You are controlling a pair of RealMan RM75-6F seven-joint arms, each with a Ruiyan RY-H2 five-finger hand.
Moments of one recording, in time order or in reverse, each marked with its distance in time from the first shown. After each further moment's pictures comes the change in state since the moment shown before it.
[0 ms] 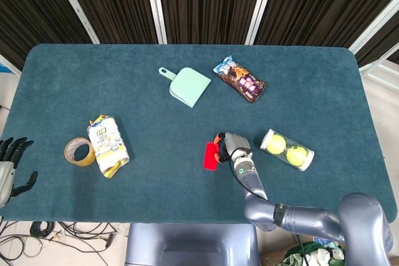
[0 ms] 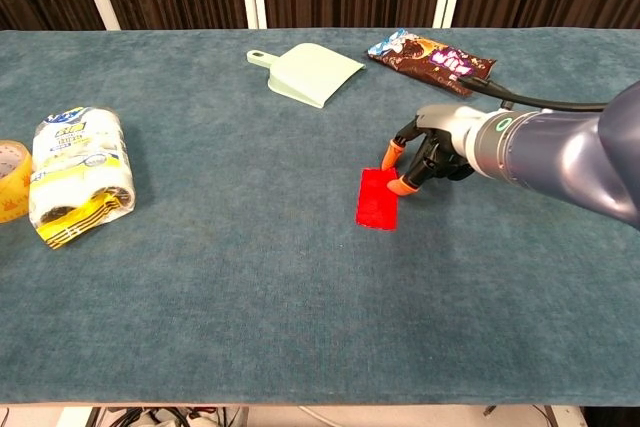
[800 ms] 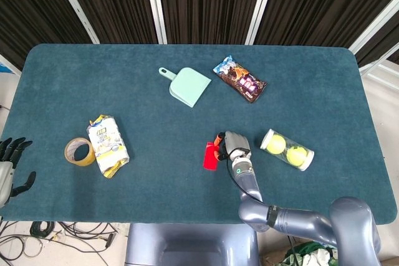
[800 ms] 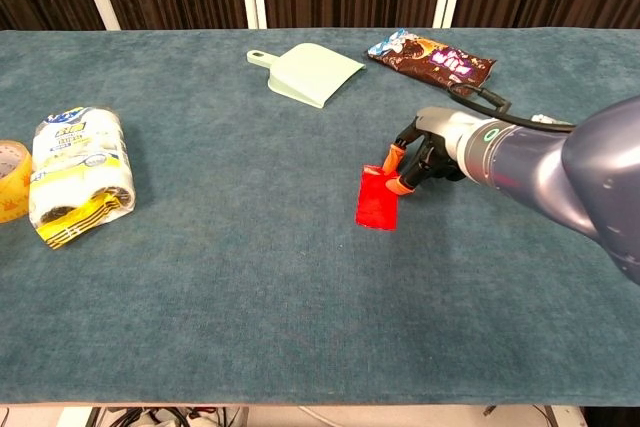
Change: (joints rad) left arm 0.001 0.001 -0.002 -0.007 -0.014 -0.003 0.011; right arm -0.018 -0.084 0.028 0.082 -0.034 0.046 -0.025
